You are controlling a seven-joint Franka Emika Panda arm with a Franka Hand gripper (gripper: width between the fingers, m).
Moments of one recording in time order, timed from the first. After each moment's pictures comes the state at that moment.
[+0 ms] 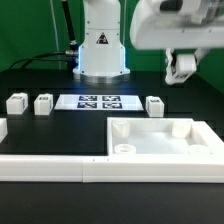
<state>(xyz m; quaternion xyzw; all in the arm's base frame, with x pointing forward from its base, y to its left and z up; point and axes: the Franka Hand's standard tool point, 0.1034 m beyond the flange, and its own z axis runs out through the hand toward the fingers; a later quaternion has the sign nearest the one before) 0.523 0.127 0.148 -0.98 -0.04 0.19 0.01</state>
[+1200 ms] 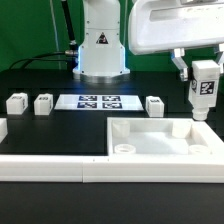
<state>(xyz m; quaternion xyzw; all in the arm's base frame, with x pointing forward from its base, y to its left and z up) 0.602 0.119 0.134 -0.98 -0.01 -0.20 0.06</state>
